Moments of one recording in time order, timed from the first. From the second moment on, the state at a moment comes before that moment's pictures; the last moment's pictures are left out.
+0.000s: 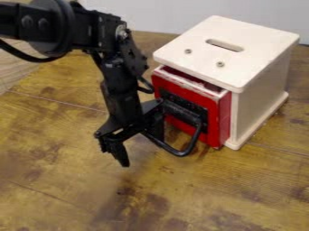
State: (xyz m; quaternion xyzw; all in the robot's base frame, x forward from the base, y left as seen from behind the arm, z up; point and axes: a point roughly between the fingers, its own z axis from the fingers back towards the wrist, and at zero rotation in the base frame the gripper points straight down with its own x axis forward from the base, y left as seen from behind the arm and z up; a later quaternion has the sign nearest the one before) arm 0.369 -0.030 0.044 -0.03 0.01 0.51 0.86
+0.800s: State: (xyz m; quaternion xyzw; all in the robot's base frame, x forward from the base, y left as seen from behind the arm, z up) arm 0.370 -0.028 0.044 -0.02 0.02 0.53 0.85
